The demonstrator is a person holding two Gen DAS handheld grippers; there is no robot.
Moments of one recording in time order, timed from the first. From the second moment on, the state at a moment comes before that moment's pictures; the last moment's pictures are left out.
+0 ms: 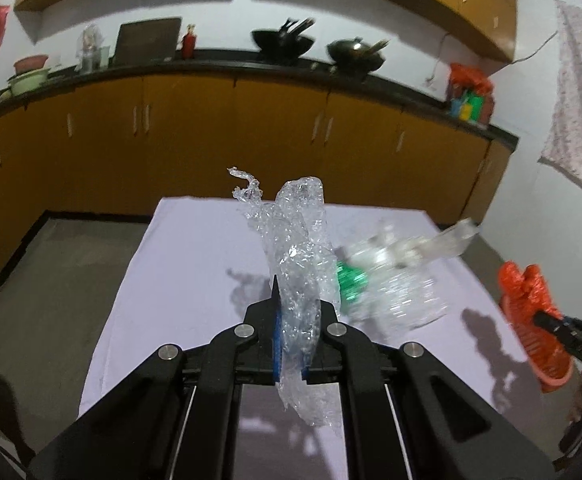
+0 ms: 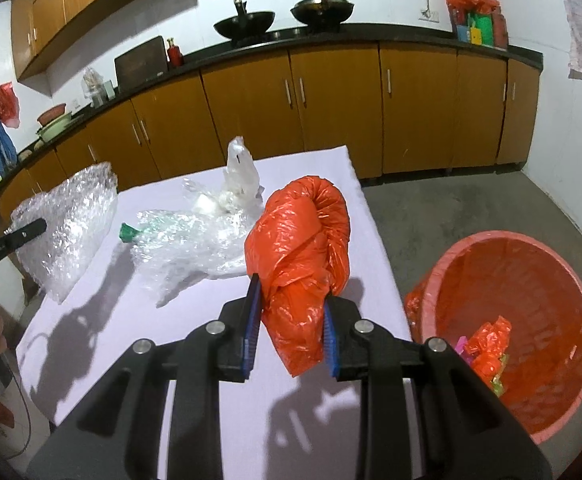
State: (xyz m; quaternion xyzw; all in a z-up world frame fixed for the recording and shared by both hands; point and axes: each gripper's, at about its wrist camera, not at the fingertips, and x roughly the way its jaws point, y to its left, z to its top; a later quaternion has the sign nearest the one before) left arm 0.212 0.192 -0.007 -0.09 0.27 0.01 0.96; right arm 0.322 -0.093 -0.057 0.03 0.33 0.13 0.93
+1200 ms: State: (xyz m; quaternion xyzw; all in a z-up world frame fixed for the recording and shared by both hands) left arm 0.218 -0.063 0.015 -0.03 0.24 -0.24 0.94; right arm 0.240 -0.247 -0.028 0.05 0.27 -0.04 0.96
